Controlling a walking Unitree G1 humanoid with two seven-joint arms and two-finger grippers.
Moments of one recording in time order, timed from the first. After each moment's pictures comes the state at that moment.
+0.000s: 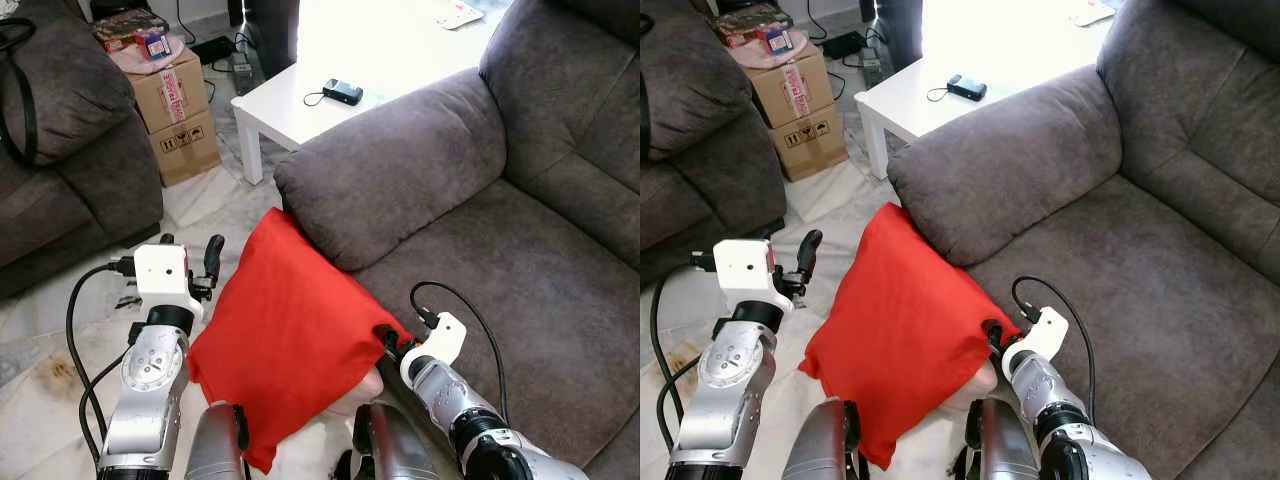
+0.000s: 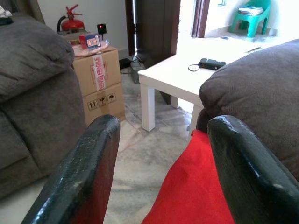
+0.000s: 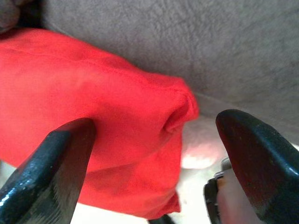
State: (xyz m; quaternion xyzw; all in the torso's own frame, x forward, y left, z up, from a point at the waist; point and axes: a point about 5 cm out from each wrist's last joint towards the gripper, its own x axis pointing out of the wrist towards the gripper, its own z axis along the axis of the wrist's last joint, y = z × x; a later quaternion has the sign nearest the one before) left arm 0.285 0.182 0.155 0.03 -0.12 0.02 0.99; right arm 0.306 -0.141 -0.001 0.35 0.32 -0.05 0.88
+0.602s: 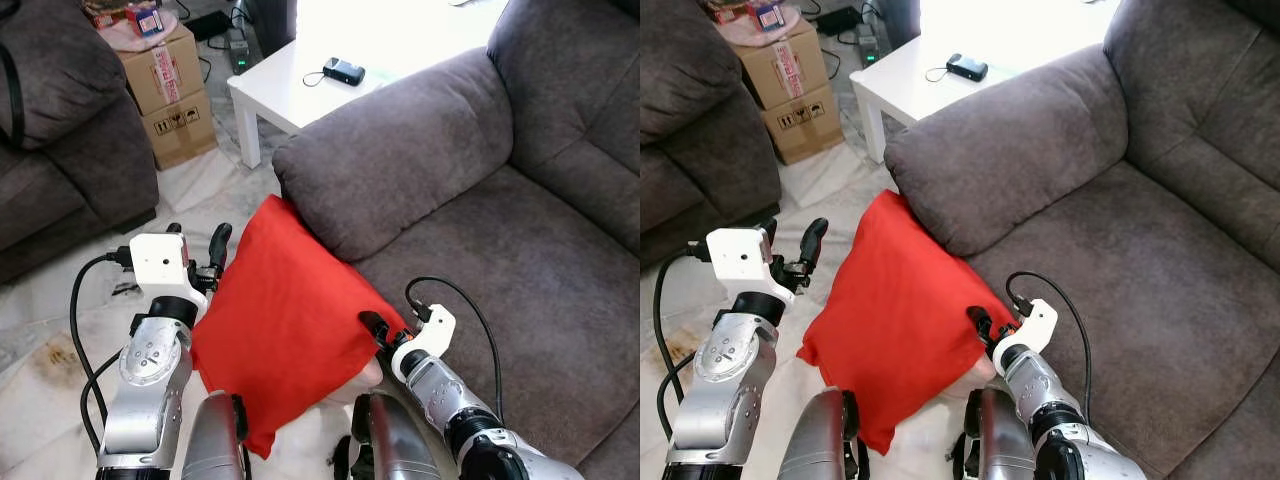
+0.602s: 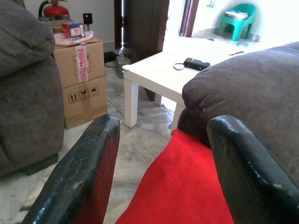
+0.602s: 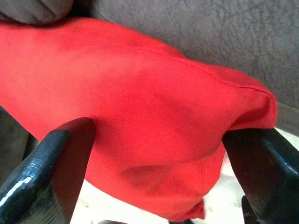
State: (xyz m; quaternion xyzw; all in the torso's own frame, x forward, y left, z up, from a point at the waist) left arm 0.280 0.174 0.176 0.00 -0.14 -0.01 0.99; right arm 0.312 -0.128 0.010 0.37 0.27 0.04 0.89
